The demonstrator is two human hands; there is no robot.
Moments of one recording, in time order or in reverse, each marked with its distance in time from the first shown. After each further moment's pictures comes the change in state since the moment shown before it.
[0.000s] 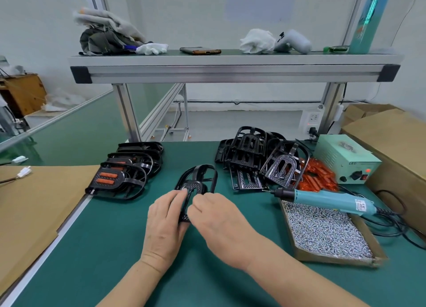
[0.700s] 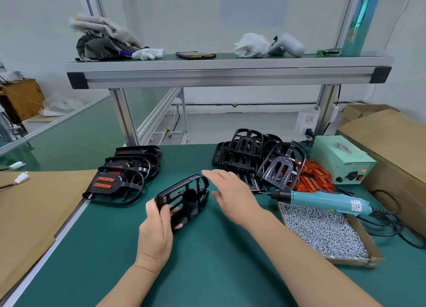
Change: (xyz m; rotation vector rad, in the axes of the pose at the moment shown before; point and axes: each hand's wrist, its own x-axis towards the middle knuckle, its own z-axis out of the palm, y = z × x) left_hand 0.007 0.017 -0.007 -0.475 0.074 -0.596; right_hand 0.006 0.077 0.049 0.317 -0.096 0.434
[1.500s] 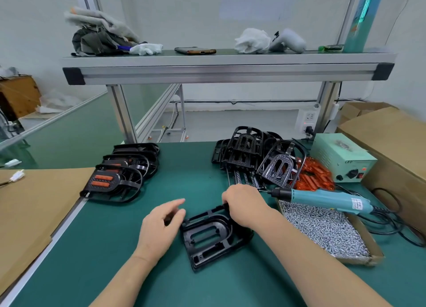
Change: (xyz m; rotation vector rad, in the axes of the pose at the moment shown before) left_hand 0.014 -0.026 -0.007 0.172 -0.292 -0.046; right_hand -0.007 0.006 -0.010 -0.402 -0.361 0.113
